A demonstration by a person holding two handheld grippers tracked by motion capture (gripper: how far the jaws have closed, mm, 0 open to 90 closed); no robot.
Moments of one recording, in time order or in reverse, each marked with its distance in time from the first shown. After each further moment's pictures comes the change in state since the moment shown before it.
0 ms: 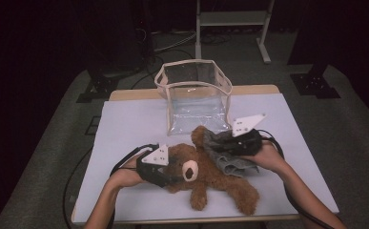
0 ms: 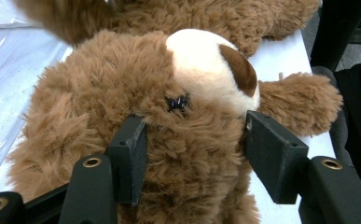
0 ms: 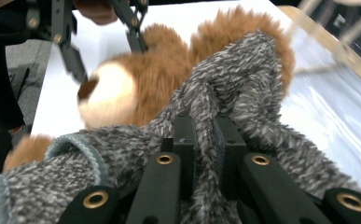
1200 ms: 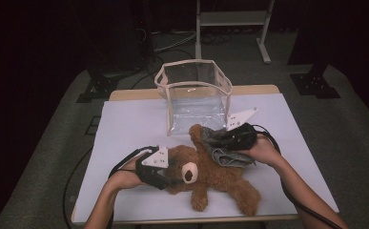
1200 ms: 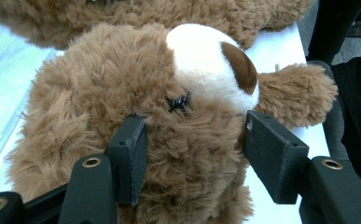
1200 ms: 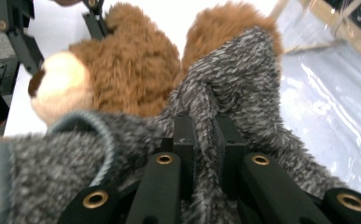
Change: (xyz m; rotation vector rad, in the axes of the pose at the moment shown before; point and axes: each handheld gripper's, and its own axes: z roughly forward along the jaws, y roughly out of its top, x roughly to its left) left arm -0.005 0.000 0.000 0.018 -0.002 0.000; right arm -0.020 -0.002 0.010 0.067 -0.020 0.042
